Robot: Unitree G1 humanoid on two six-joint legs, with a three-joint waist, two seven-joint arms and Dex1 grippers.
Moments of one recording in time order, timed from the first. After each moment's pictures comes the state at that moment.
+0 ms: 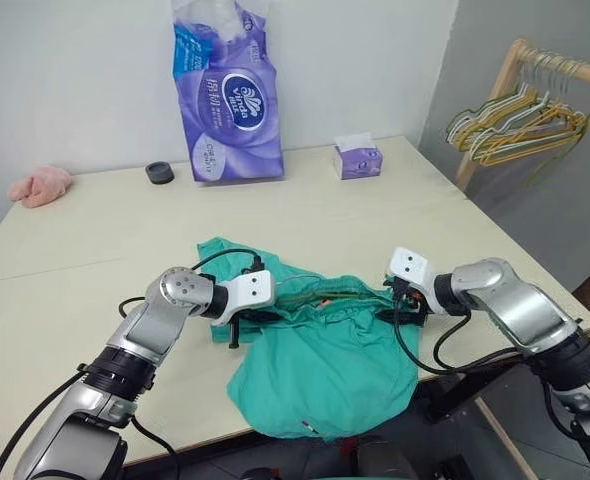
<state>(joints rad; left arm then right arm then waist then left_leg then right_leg) -0.46 0.67 -0.33 0.14 0.06 0.18 -1.21 -0.59 -0.76 0.48 -0.09 0.13 0.71 0.96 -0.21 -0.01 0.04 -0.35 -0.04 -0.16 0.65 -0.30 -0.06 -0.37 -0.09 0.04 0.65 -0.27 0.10</state>
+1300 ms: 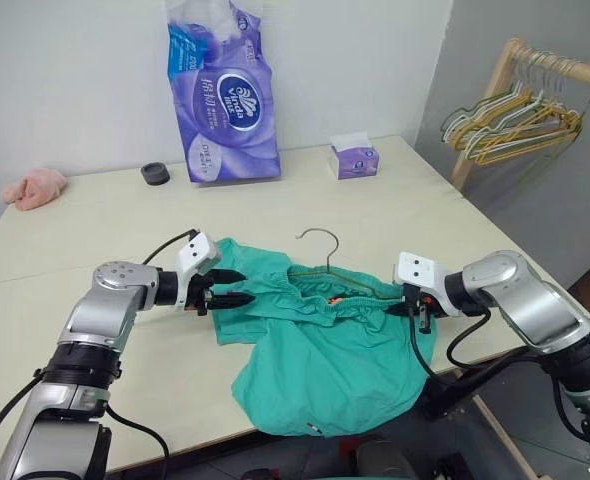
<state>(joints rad) -0.46 0.73 -0.07 0.30 -0.22 0.38 -1.27 -0.55 -0.81 0.41 -0.18 0.09 0.72 1.13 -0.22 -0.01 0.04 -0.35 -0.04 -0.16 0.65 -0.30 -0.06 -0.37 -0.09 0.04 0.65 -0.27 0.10</state>
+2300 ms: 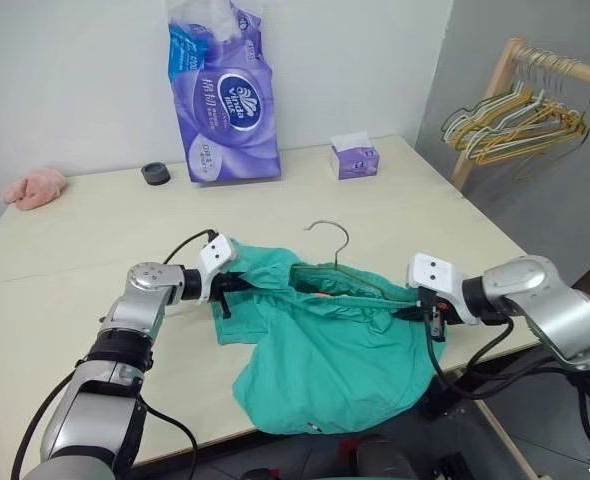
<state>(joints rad) -0.60 0.59 -0.11 0.65 -0.10 0.05 -1.10 -0.44 -0.92 0.30 -0.38 0.19 0.81 1.12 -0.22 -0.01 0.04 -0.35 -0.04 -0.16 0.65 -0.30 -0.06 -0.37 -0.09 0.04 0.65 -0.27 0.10</state>
